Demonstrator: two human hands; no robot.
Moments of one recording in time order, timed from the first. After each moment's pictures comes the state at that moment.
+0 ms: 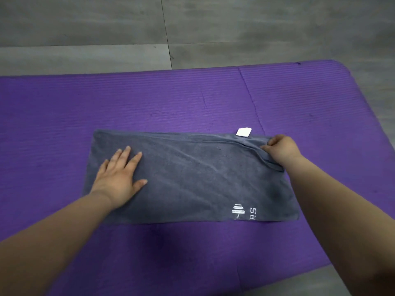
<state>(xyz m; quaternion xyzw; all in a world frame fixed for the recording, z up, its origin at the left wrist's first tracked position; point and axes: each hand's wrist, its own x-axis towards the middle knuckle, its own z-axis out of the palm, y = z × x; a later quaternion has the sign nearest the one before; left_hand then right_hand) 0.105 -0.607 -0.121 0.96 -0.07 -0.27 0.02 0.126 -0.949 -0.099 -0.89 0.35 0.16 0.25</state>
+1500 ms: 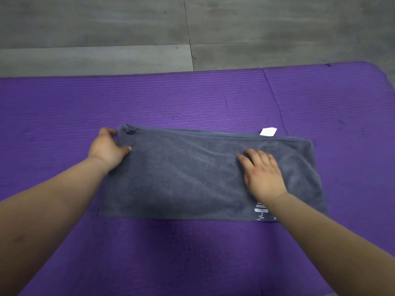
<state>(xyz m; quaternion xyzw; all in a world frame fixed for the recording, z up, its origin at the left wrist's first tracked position) 0.172 -0.563 -0.114 0.91 0.24 -0.17 0.28 0.096 -0.866 -0.130 -0.99 -0.07 0.13 -0.02</state>
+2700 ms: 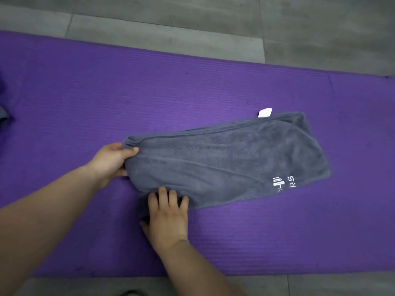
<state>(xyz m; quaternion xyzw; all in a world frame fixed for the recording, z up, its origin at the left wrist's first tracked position) 0.066 -0.382 -0.096 0.66 0.32 -0.24 0.64 -0.040 -0.506 -0.138 -0.98 -0.11 0.12 0.07</state>
